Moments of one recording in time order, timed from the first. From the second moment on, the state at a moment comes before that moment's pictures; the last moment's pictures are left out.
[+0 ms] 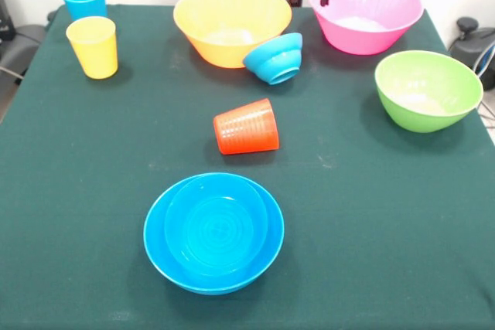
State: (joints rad) arm -0.15 -0.66 -0.01 2.22 -0.02 0.14 1.85
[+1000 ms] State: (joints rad) arm -0.11 -0.51 -0.01 2.22 -0.03 0.04 1.85
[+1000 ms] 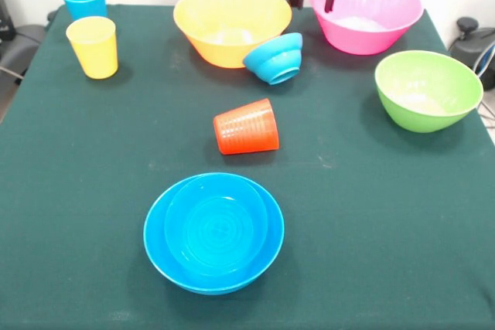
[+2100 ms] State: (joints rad) arm -0.15 -0.41 -0.01 2.20 -0.09 -0.04 1.85
